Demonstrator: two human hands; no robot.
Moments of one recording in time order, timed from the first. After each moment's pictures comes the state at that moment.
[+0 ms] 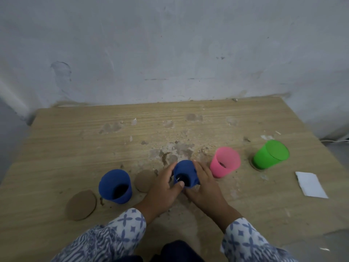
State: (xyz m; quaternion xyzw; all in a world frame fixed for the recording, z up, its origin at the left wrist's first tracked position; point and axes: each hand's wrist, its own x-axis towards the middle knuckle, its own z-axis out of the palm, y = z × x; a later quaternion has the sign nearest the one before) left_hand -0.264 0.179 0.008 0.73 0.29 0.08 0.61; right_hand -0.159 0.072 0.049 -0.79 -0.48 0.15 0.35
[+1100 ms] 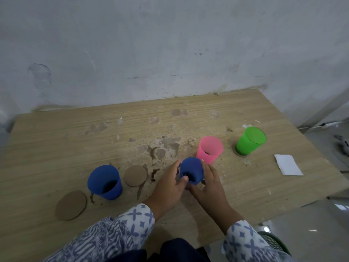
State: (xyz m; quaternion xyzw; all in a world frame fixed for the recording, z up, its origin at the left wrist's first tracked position) left_hand -0.246 0.136 0.016 0.77 0.26 0.07 0.59; right_hand -0.159 0.022 0.014 -0.84 -0.35 0.09 0.40
